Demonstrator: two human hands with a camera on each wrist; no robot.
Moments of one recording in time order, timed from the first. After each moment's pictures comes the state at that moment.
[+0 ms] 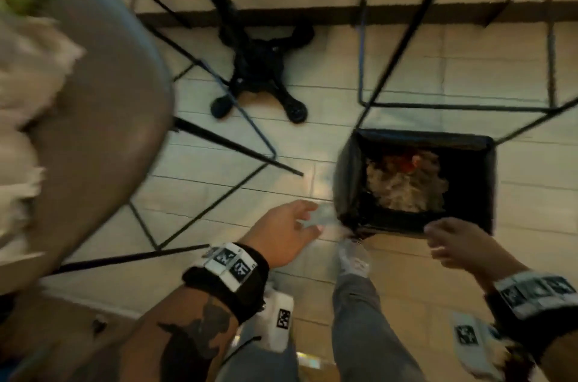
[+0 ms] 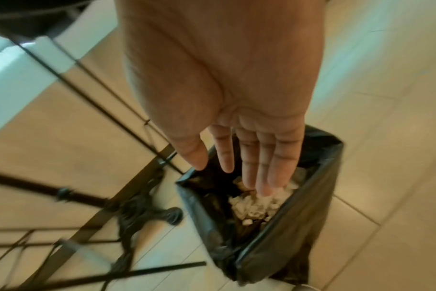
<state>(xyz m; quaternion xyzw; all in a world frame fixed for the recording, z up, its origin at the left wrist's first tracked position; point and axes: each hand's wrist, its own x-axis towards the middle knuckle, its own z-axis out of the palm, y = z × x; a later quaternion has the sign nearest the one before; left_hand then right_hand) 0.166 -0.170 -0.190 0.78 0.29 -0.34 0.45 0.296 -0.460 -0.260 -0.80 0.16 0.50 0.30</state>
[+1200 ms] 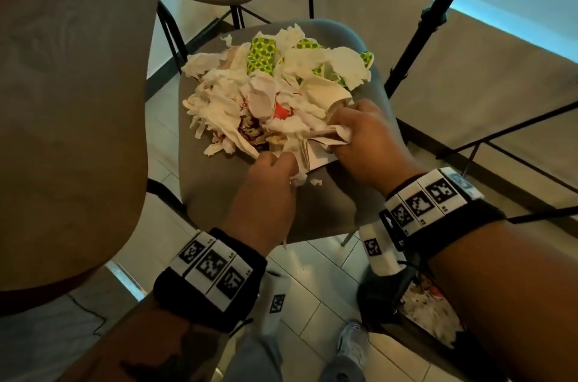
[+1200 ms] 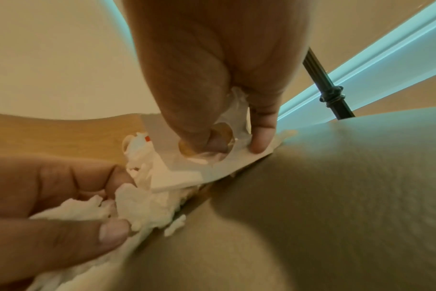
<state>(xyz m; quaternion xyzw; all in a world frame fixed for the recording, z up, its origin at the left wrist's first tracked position) 0.038 0.040 -0.005 0.86 0.43 0.08 0.26 0.232 0.012 -0.002 -0.79 -0.55 0.17 0.20</state>
